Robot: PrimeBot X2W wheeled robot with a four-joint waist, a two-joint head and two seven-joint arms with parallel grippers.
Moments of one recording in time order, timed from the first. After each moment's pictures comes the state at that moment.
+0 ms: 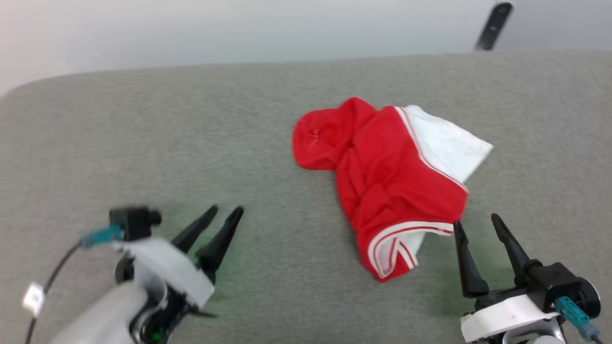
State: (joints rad) left arm -0.58 0.62 -0.94 0.38 -1.38 -0.13 -0.26; right arm -0.09 -0.05 0.07 0.14 0.11 0.13 -0.26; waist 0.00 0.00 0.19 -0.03
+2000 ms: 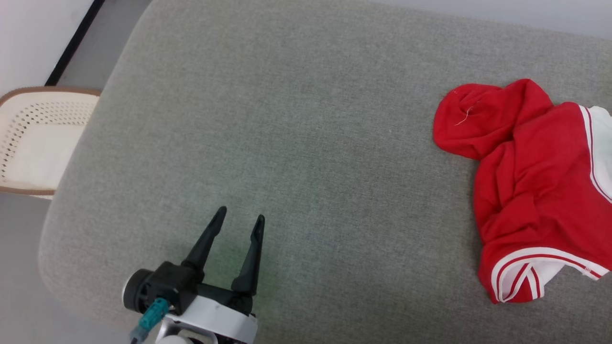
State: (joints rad) left arm -0.10 0.11 -0.18 0.07 -0.22 -0.13 -0.26; right arm -0.78 -0.69 0.31 0.67 0.51 0.13 0.77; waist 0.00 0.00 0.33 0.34
